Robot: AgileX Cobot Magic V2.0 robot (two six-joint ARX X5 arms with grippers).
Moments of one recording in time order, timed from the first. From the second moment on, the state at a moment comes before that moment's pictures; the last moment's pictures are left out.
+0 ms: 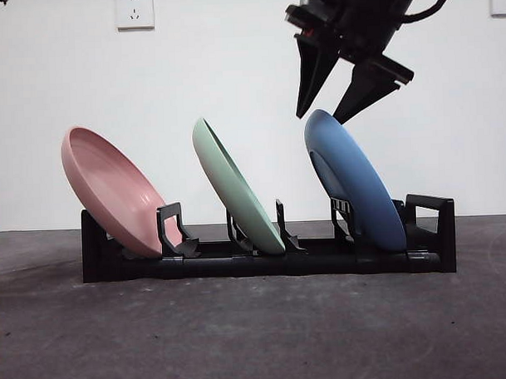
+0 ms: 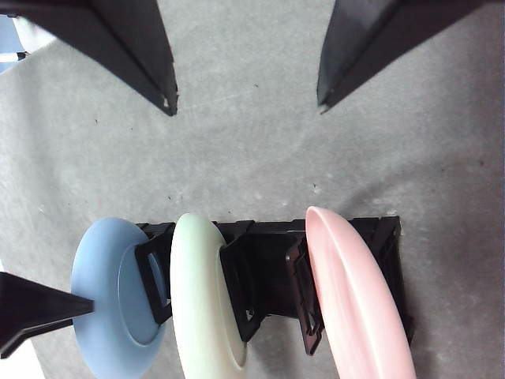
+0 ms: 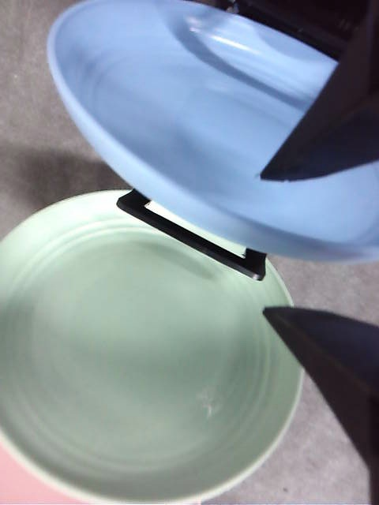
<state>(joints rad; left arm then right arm) -0.03 0.93 1.08 -0.95 0.56 -0.18 0.40 1.75 1.62 -0.82 -0.31 0.10</state>
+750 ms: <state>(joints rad) -0.03 0.93 1.08 -0.95 0.56 -0.18 0.40 1.73 1.71 -0.89 -0.39 0.11</state>
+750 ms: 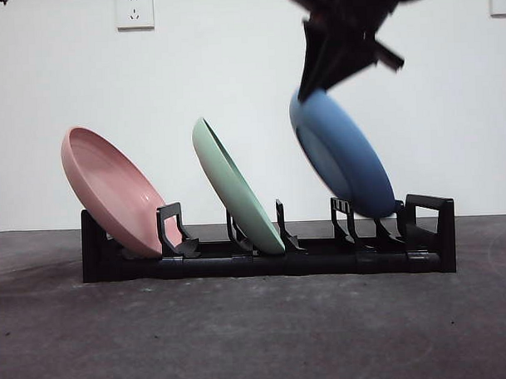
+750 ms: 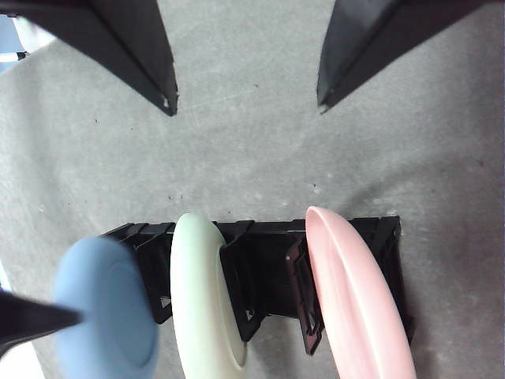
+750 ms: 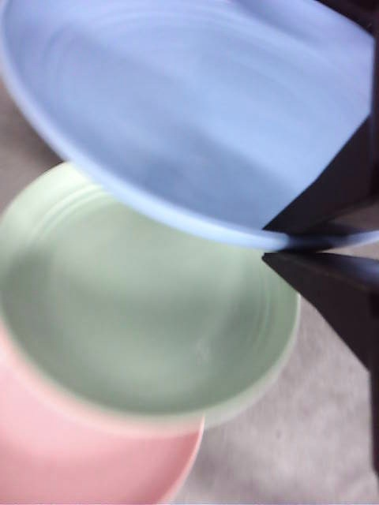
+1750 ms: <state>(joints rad) -0.03 0.93 1.08 -0.95 0.56 -0.18 0.68 1.01 1.29 -0.74 -0.09 0.04</state>
